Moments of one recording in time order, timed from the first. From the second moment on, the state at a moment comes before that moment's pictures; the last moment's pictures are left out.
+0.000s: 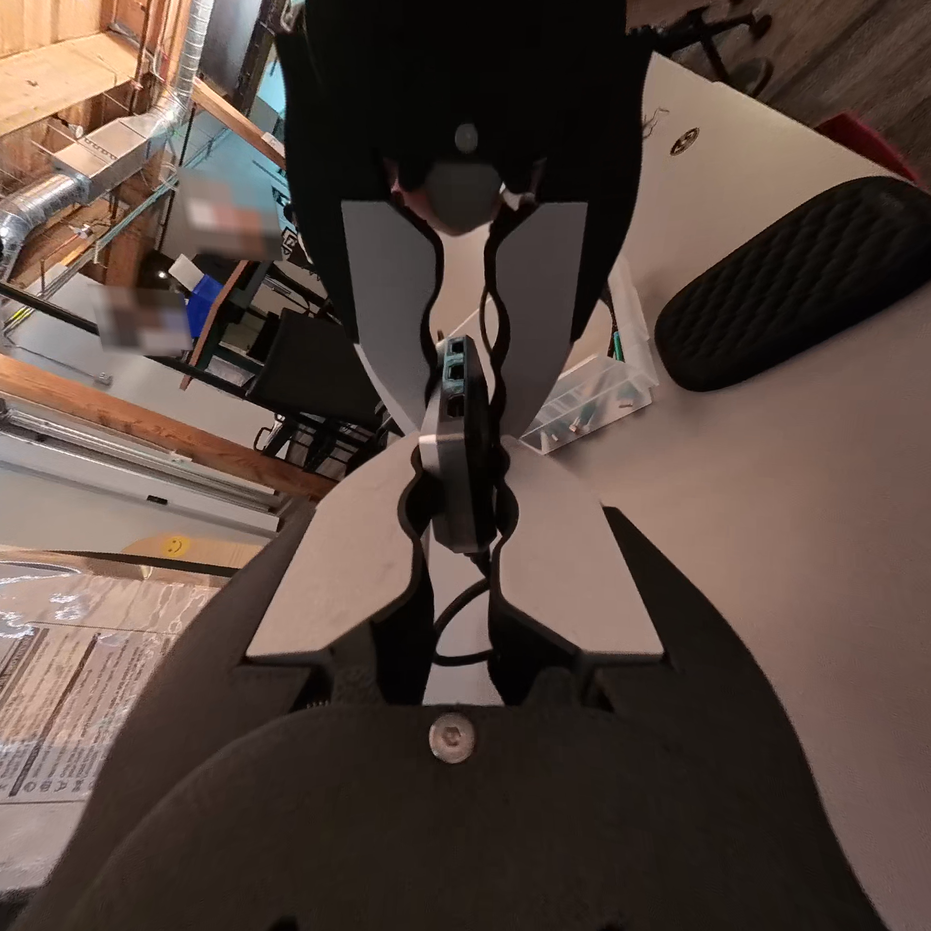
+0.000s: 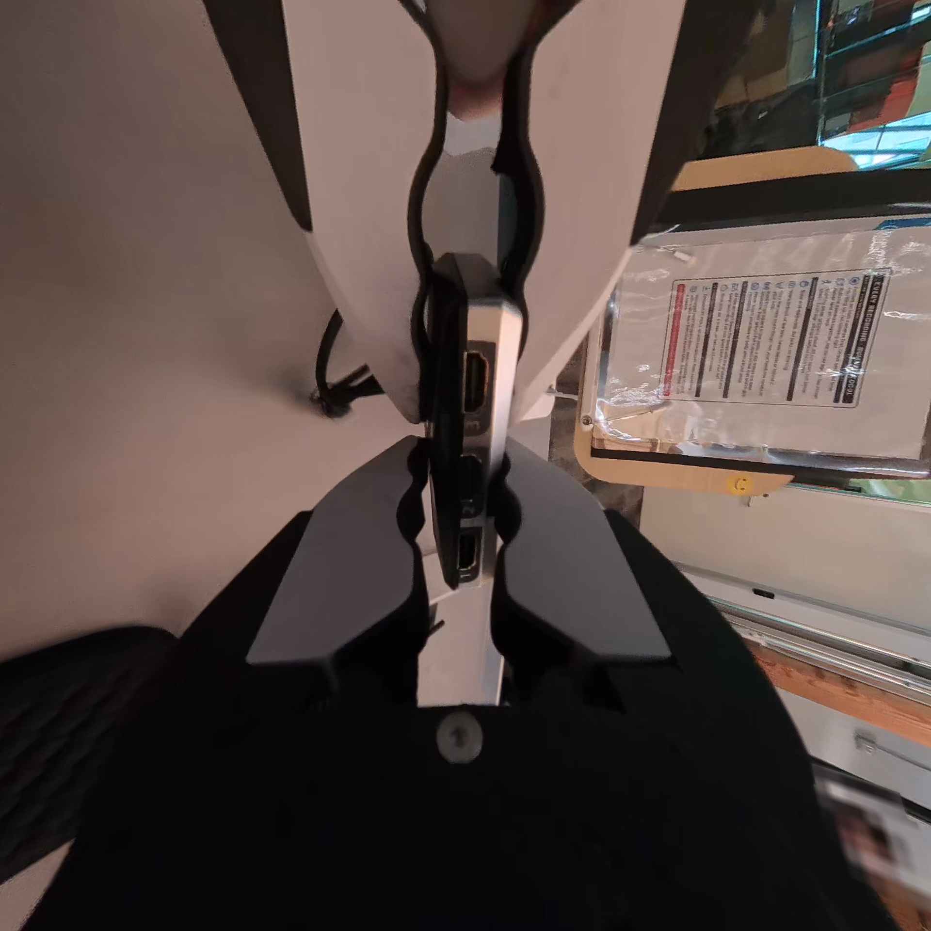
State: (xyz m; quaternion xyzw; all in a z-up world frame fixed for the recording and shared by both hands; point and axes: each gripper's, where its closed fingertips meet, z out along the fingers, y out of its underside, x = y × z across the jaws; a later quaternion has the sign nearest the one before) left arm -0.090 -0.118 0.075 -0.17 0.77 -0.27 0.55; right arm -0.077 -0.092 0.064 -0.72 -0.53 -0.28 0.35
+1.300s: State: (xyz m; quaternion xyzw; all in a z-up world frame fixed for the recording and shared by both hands) left arm -0.114 -0.031 0.107 -0.33 0.67 -0.24 0.61; right arm 0.229 -0.063 -0.053 -0.96 -0.06 0.09 0.26
